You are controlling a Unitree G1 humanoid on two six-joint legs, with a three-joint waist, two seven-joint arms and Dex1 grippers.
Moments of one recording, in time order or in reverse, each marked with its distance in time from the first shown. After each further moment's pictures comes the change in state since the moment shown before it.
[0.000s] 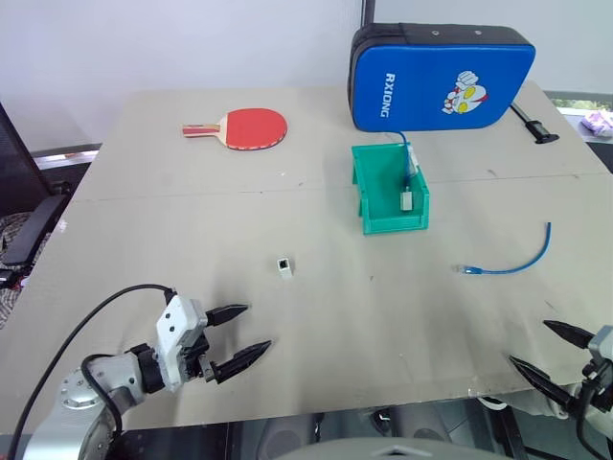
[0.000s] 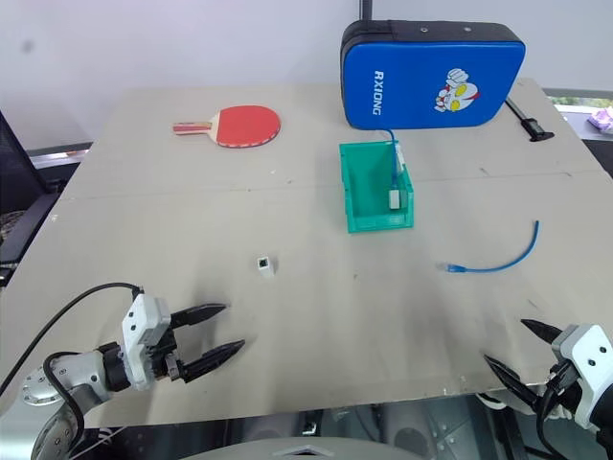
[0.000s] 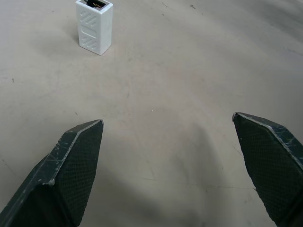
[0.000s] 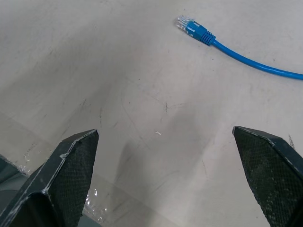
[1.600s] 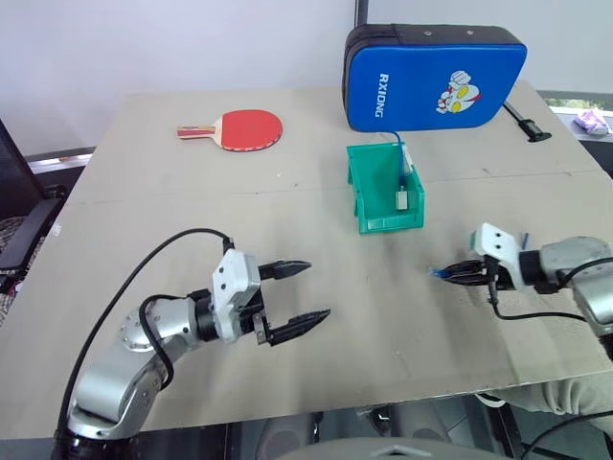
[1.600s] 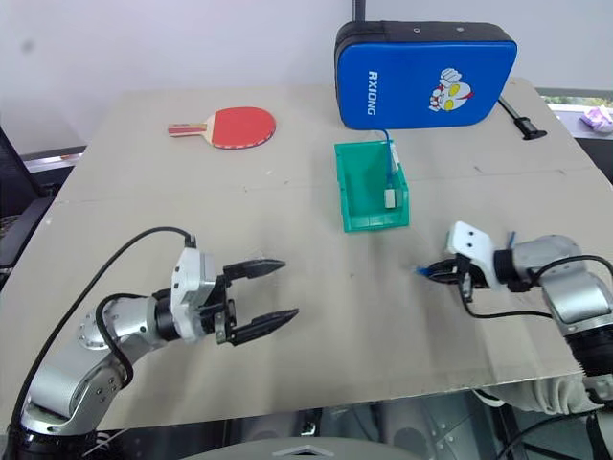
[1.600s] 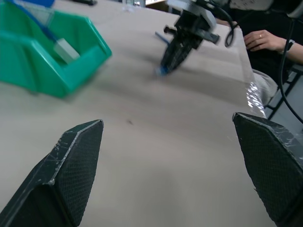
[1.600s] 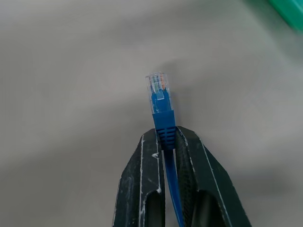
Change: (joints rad) left arm -0.373 -0.005 -0.218 -0.174 -0.085 0.124 0.073; right arm -1.072 -0.219 0.736 0.414 -0.239 0.194 0.300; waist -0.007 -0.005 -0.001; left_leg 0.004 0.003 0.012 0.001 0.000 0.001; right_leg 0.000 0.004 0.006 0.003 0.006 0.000
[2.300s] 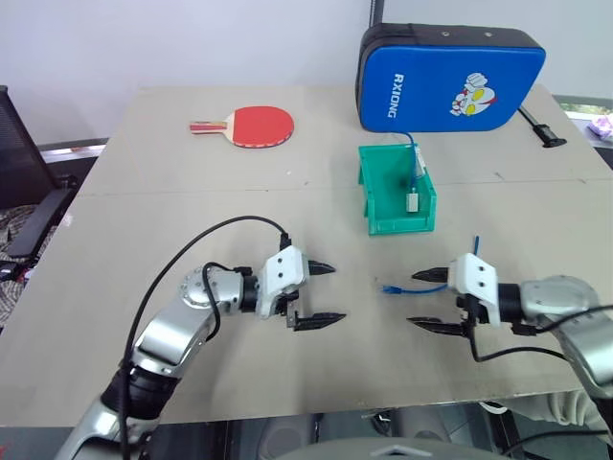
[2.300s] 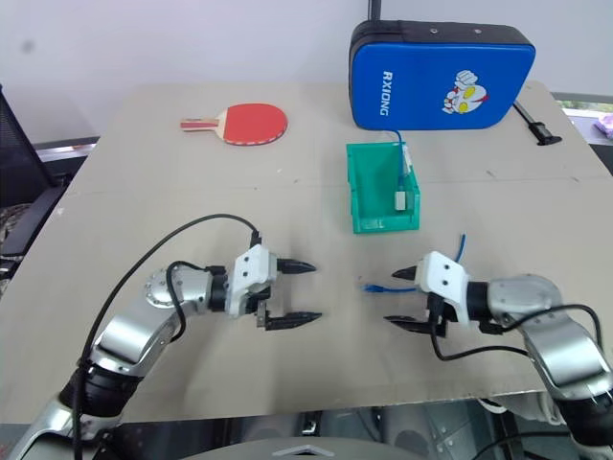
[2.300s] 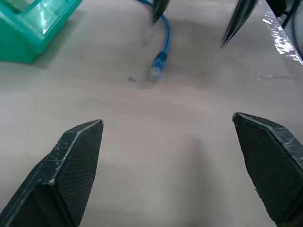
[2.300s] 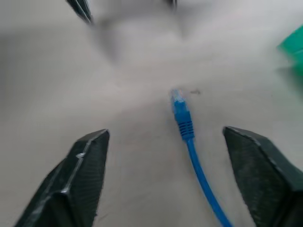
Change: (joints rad) left arm -0.331 -0.040 -0.309 0.301 0.287 -0.056 -0.128; right arm 0.428 0.104 -0.241 -0.482 0.126 0.008 -0.160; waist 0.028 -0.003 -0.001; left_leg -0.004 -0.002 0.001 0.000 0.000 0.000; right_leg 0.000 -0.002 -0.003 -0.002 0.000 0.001
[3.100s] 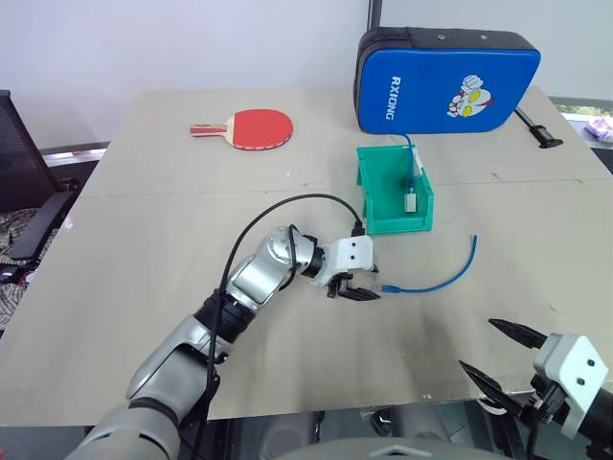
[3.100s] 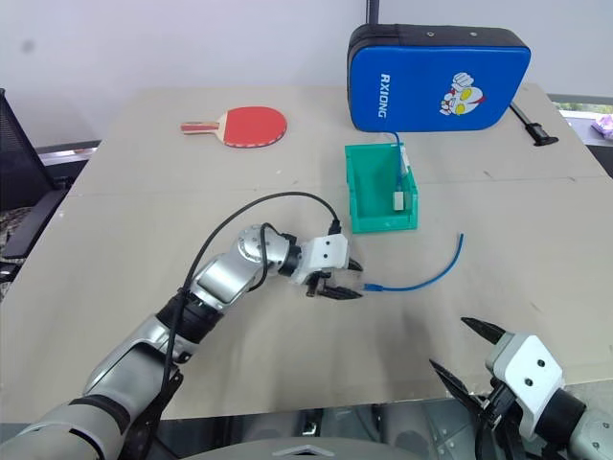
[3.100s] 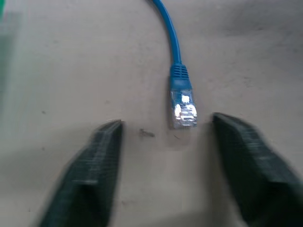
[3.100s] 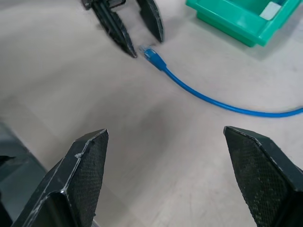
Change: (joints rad) left arm -0.396 -0.225 -0.286 0.442 0.281 -0.103 -0.097; right arm 0.730 0.225 -0.354 -0.364 -0.019 -0.119 -0.251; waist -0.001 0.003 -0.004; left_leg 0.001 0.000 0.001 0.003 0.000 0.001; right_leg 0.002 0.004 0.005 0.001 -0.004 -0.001
